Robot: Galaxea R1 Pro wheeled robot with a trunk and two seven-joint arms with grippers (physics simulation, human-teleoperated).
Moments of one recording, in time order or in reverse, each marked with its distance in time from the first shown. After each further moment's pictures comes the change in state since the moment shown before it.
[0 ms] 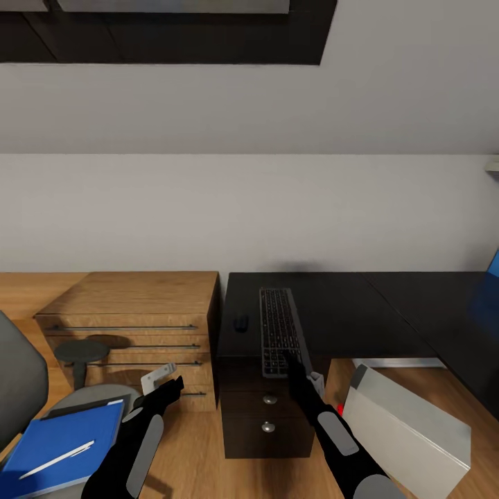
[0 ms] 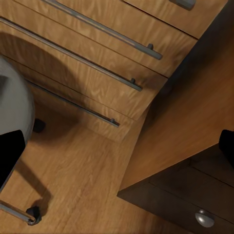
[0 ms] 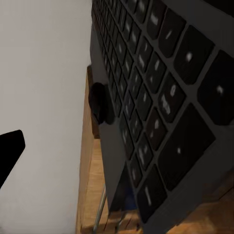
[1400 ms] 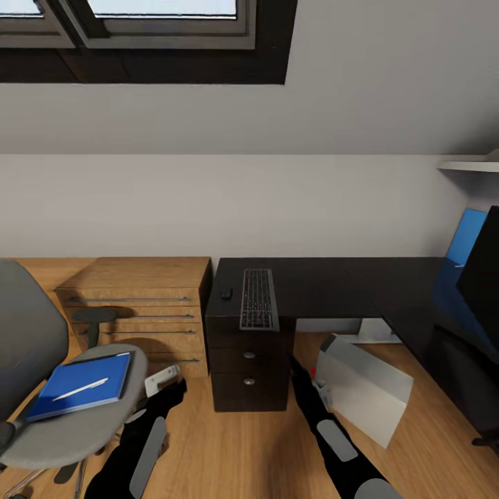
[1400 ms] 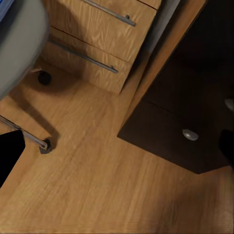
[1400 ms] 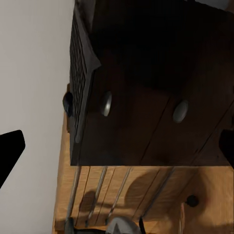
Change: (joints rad) left arm 0.000 -0.003 -0.018 0.022 -0.002 0.004 -0.002; right arm 0.000 0.000 0.003 0.064 0.014 -0.150 -0.001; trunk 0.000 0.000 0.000
